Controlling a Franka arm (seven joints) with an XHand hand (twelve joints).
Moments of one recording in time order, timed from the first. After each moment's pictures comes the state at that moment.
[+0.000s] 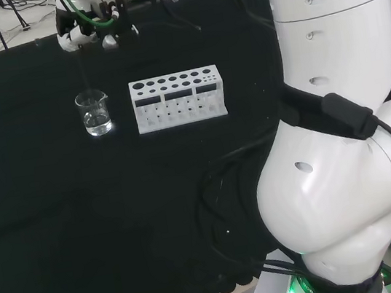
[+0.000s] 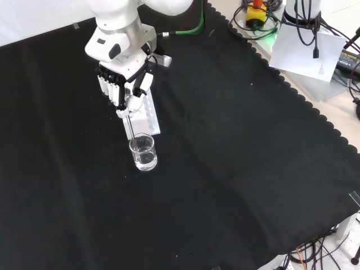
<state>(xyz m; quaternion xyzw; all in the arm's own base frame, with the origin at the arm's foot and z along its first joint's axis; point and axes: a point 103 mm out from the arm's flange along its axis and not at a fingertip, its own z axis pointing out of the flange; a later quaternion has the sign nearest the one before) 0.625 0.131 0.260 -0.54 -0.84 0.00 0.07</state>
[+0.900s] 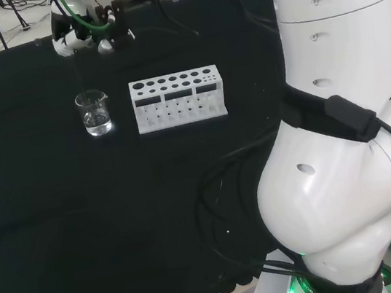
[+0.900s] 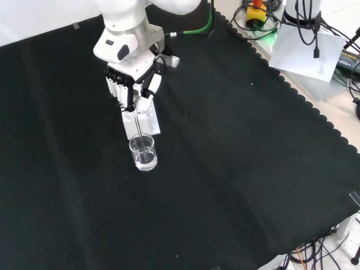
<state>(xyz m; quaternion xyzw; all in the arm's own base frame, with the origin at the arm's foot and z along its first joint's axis) 0.609 0.147 0.255 -0.54 -0.84 0.01 0.09</state>
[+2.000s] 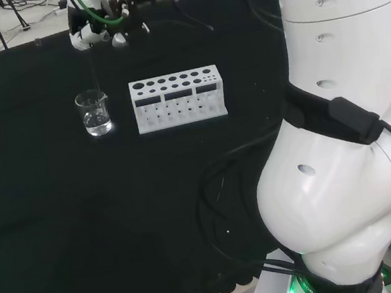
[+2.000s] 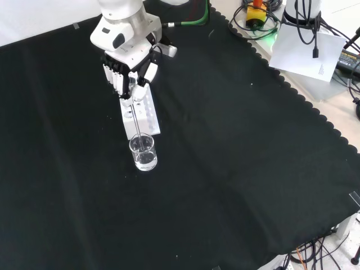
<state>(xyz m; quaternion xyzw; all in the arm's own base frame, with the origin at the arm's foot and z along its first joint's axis) 0.601 0.115 0.269 -0.56 -0.82 0.02 0.08</state>
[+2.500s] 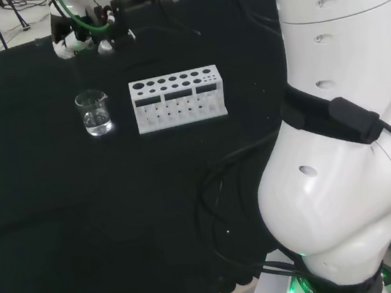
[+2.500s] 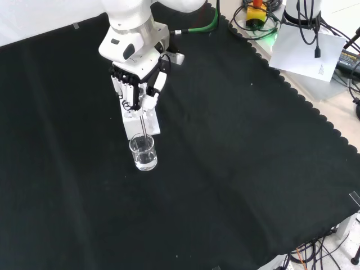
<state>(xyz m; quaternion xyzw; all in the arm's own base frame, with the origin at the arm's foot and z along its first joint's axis) 0.600 0.152 0.263 -0.54 -0.84 0.02 0.08</state>
